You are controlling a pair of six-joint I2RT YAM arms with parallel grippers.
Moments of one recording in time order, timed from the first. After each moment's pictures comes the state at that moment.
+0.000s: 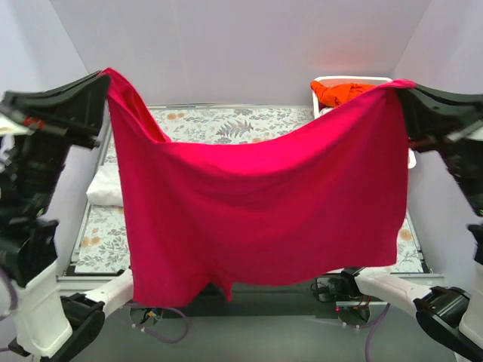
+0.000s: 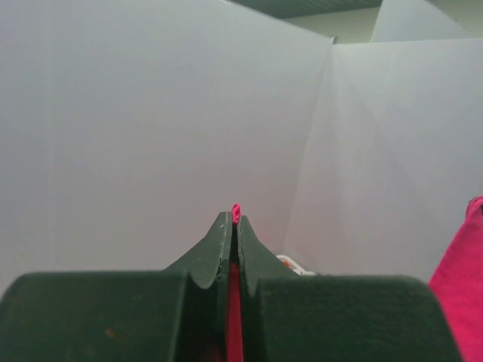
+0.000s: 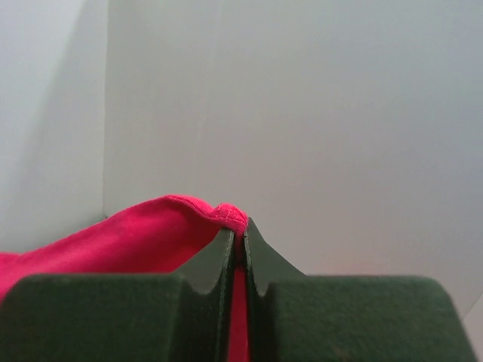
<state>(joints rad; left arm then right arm) -0.35 1.00 2.07 -0.45 0.15 -0.30 0.57 1.00 2.11 -0.63 -0.07 -0.20</state>
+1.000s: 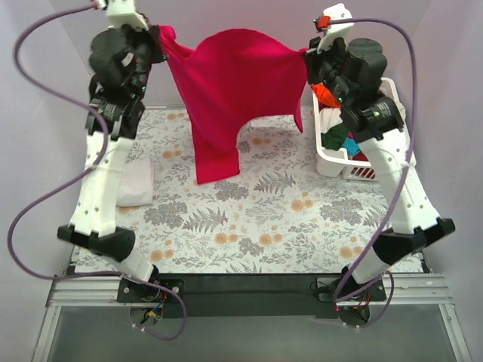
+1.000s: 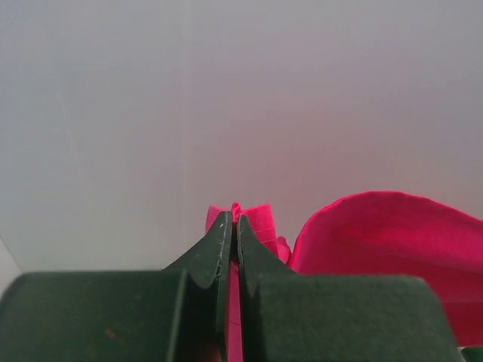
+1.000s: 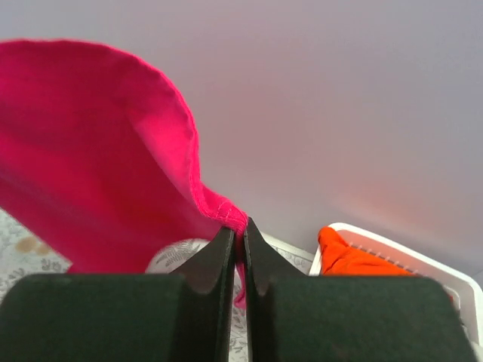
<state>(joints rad) -0.30 1.64 2.22 -0.39 -0.23 -0.08 0.45 1.59 2.06 -0.45 0.06 -0.15</state>
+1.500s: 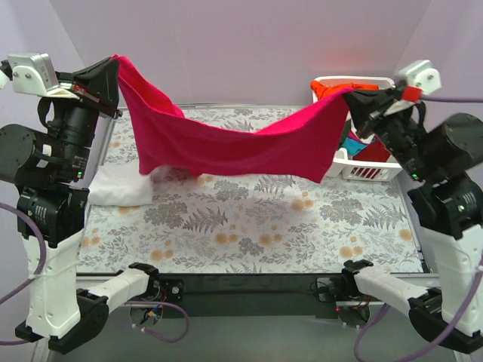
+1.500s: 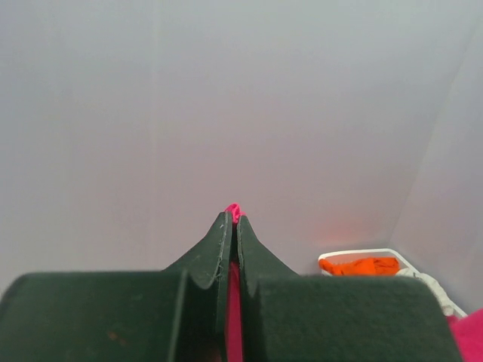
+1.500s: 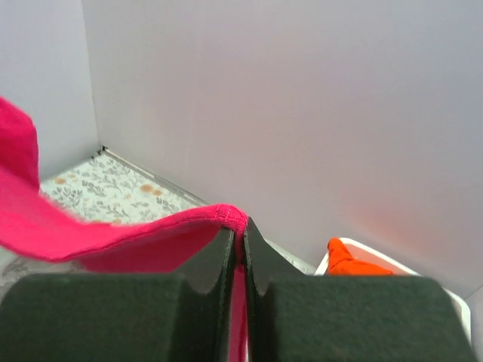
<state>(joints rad) -0.30 1.06 1.87 -0.34 -0.08 -0.11 0.45 1.04 1.72 -0.49 -0.12 -0.16</state>
